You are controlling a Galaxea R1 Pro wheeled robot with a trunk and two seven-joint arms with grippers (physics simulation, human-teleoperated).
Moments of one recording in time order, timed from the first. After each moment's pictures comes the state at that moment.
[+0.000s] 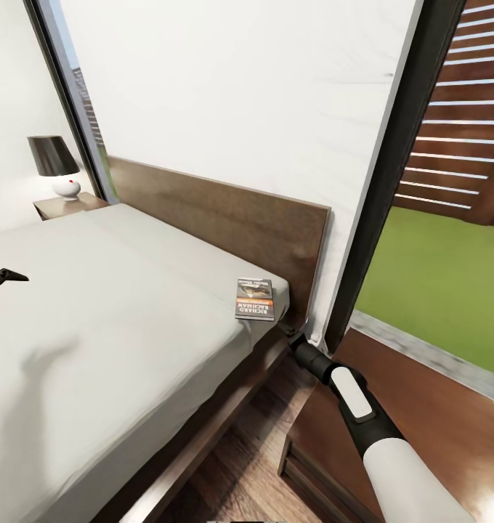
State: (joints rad) left arm -1.40 0.78 -0.09 -0.32 0.69 1.01 -0.21; right arm -0.67 0.06 -0.03 -0.79 -1.01 0.43 0.23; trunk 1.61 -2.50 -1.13
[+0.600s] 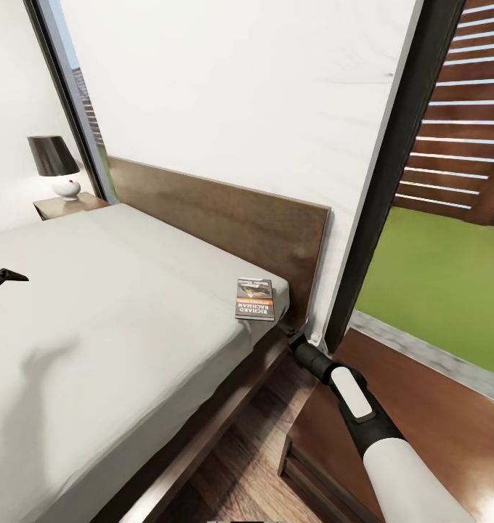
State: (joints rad) left arm -1.40 0.78 -0.09 -0.32 0.69 1.01 -0.21; right arm -0.67 0.06 -0.03 -0.79 -1.01 0.43 0.23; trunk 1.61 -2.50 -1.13
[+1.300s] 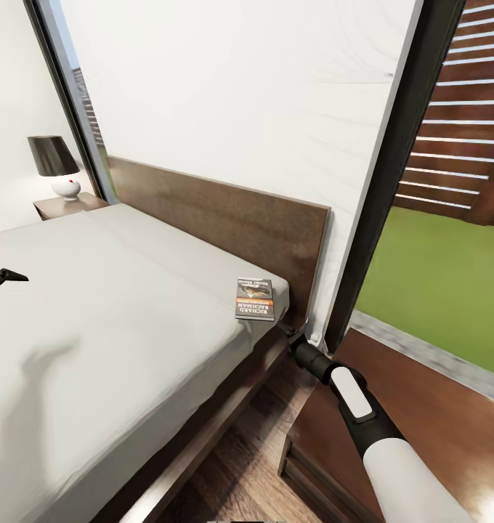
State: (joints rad) left arm -1.40 0.78 -0.09 -0.32 0.69 1.01 -0.21; right arm -0.67 0.06 -0.03 -0.79 -1.01 0.43 0.23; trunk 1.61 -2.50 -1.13
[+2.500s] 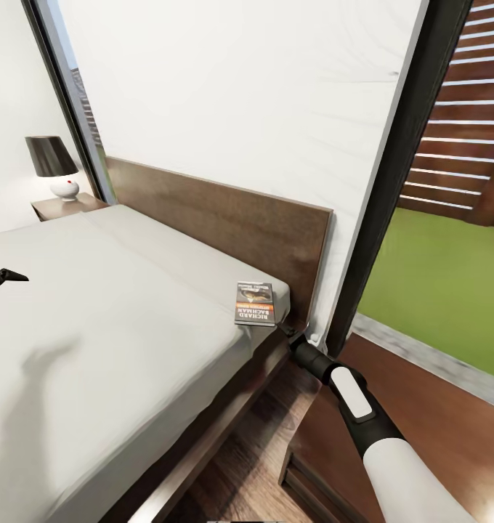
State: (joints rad) left arm -1.40 0.78 -0.09 -0.32 0.69 1.01 -0.21; right arm -0.67 0.06 -0.03 -0.79 -1.01 0.43 0.23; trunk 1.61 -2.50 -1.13
